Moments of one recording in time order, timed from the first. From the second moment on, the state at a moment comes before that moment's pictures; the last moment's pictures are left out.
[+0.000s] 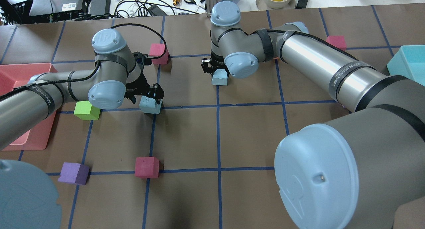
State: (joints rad) left arm -1.54 -1.96 -1.86 -0.94 1.55 0.11; right arm 1.87 -0.88 1.38 -2.14 -1.50 0.37
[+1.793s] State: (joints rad) left arm -1.68 -2.01 -1.53 -1.14 1.51 -0.18; right arm 1.61 -1.15 1.19 -1.63 -1.48 0.21
